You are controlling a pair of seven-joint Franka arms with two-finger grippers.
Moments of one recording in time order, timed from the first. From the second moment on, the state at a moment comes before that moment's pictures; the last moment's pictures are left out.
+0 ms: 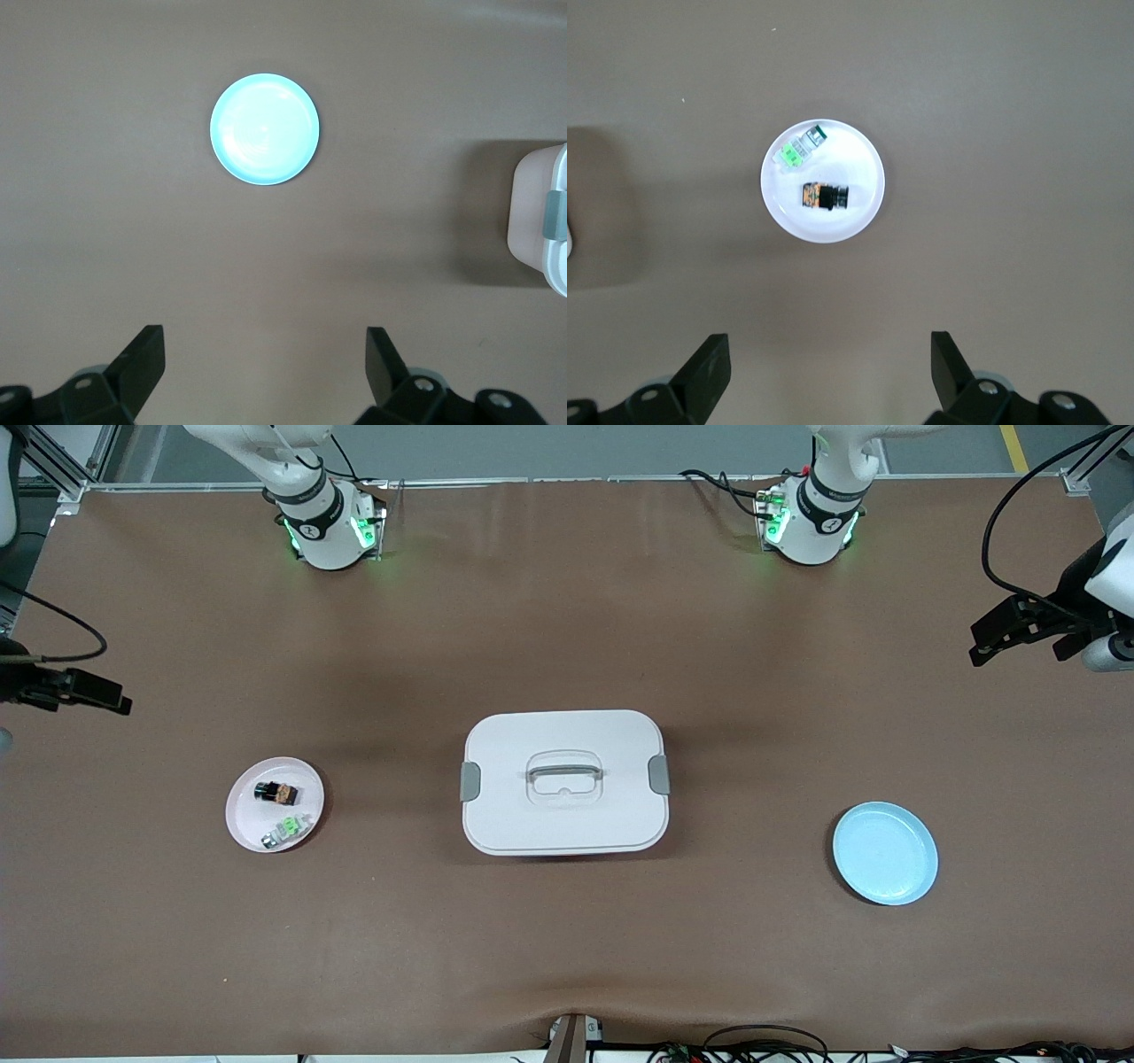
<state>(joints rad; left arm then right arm) 0.02 -0.03 -0.08 -1.58 0.03 1.58 -0.11 -0.09 0.16 -0.03 -1.52 0.01 1.59 -0.05</state>
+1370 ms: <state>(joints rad) 0.01 -0.03 -0.08 -1.58 0.03 1.58 -0.11 -0.07 0.27 -0.02 -2.10 0.11 2.42 -0.04</state>
